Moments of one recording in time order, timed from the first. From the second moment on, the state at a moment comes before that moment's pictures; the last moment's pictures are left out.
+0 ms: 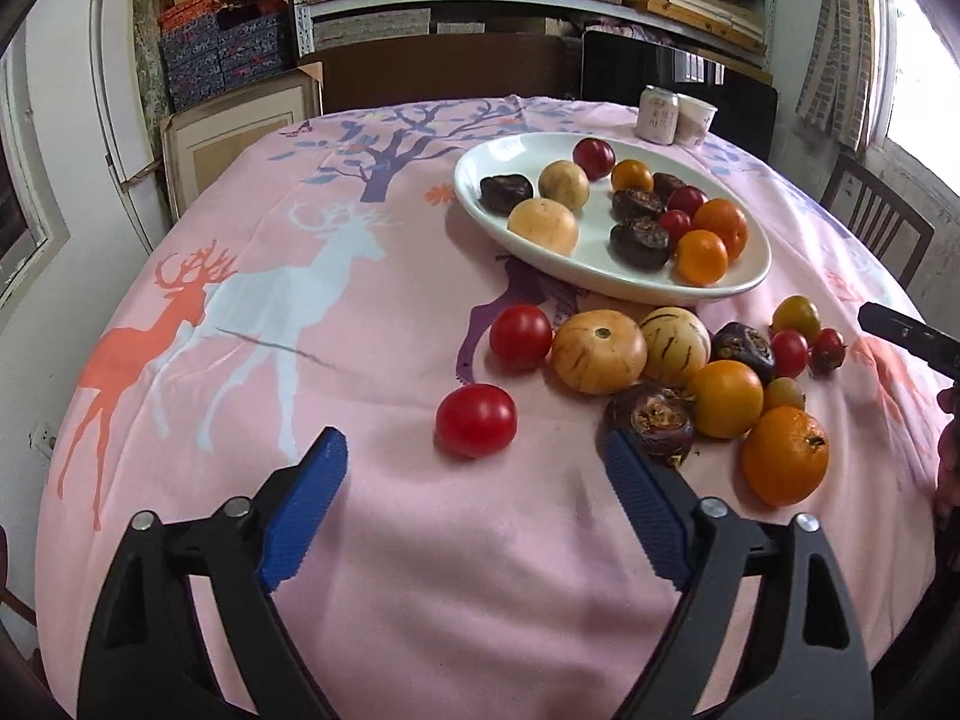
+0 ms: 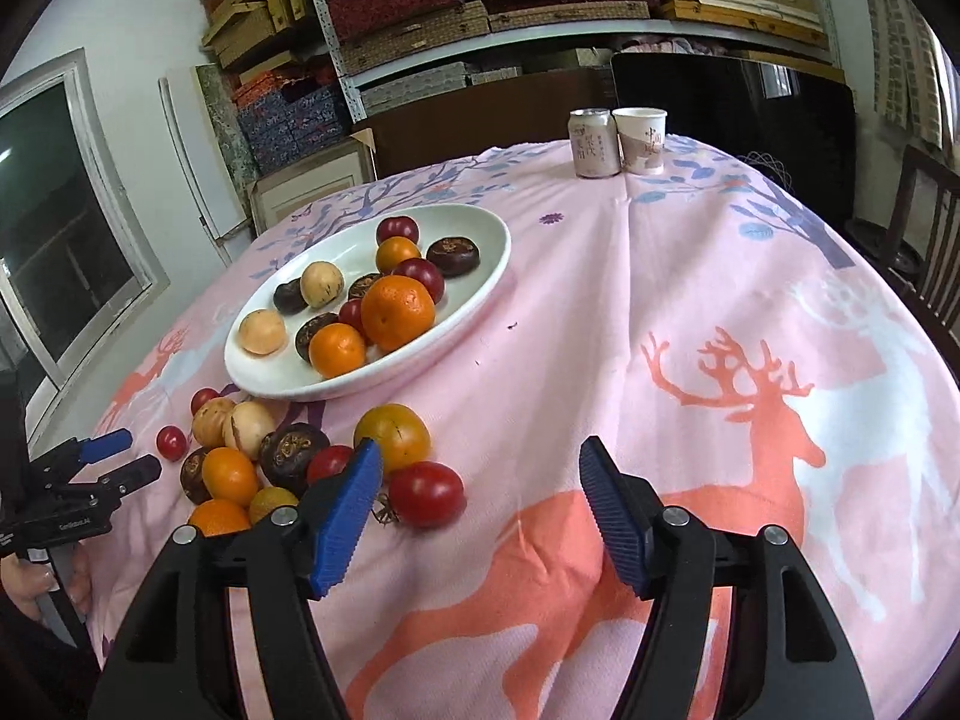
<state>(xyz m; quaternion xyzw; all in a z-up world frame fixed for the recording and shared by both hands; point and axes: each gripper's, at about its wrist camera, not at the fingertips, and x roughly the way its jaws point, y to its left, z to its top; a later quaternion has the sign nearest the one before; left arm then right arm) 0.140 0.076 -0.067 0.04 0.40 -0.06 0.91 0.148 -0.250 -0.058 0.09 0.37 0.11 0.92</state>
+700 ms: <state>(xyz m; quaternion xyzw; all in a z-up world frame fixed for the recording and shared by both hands) 0.151 0.077 -0.077 -0.01 0.43 -0.10 0.90 0.134 -0.208 -0.061 -0.03 0.38 0.16 0.91</state>
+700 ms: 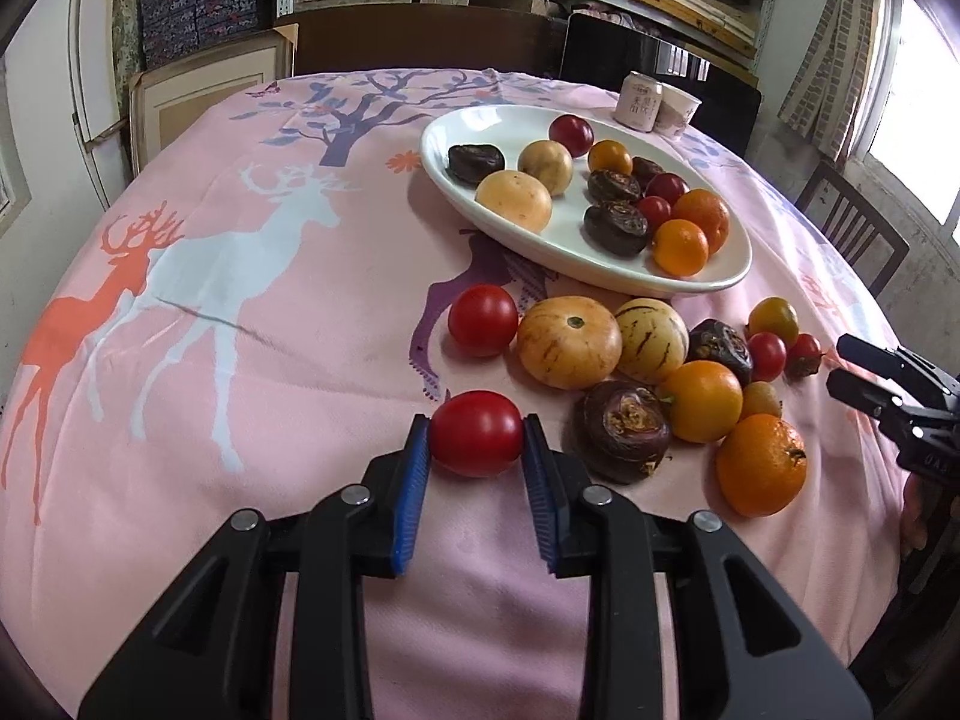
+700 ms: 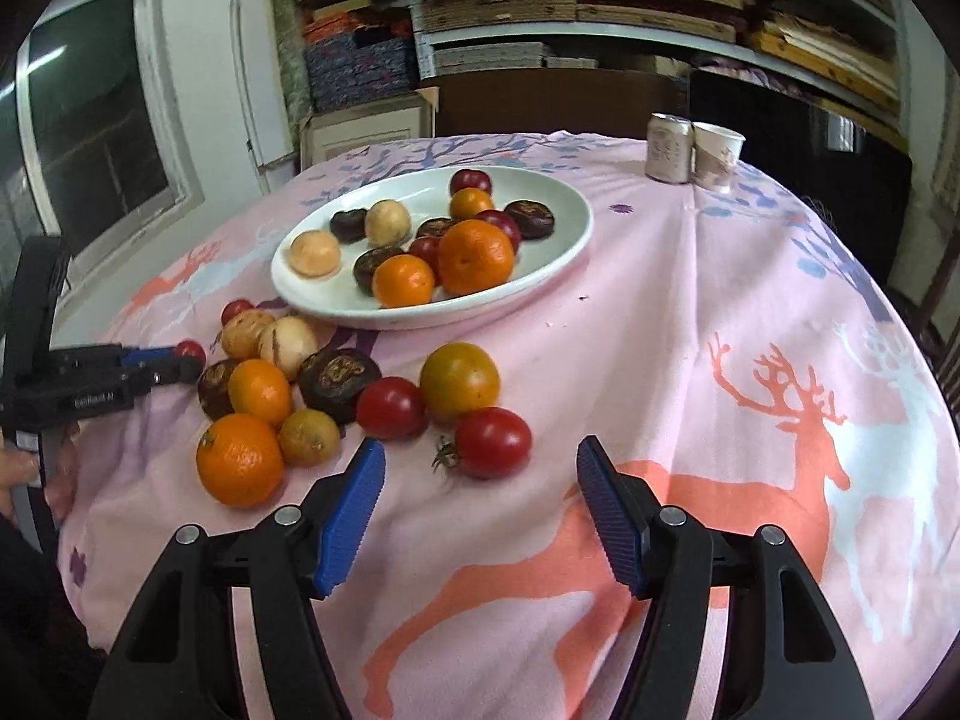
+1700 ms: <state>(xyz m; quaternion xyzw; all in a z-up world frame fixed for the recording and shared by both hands) 0.139 0.086 -0.066 -0.04 0.39 -0.11 0.91 0.150 -0.224 -0.072 0.05 0.43 0.18 0.88</state>
